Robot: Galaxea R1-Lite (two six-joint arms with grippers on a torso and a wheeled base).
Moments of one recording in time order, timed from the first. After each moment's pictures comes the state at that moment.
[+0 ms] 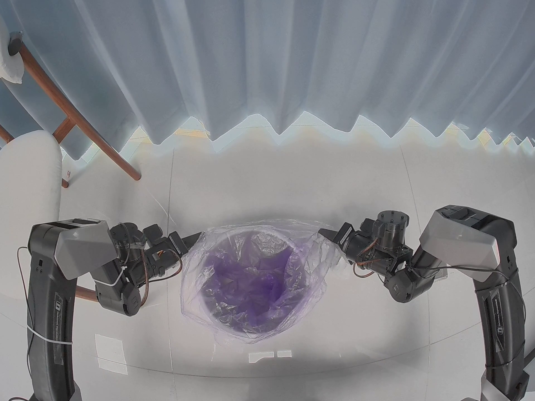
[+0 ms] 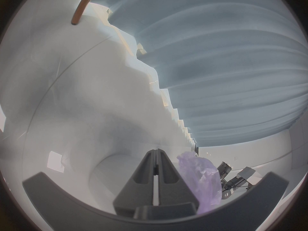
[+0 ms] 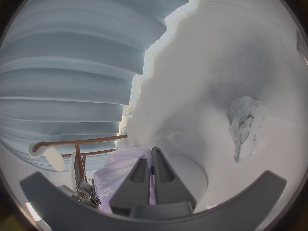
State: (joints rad) left arm -0.10 2.55 -0.94 -1.55 -0.63 -0.88; right arm 0.35 2.53 -1.13 -1.18 0.34 0.96
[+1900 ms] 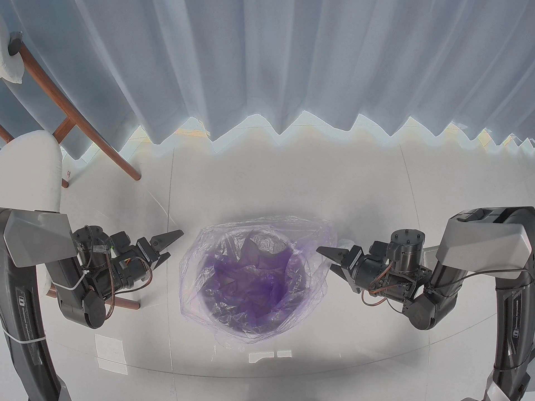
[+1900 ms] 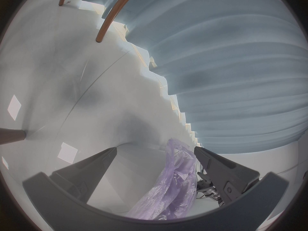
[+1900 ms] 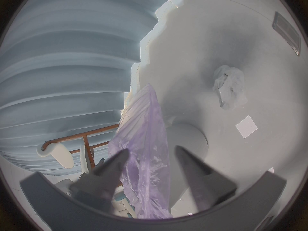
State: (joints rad) left arm -0.03 2.28 -0.54 -1.55 -0.58 -0.87; right arm 0.43 2.35 -0.72 -1.33 0.34 1.06
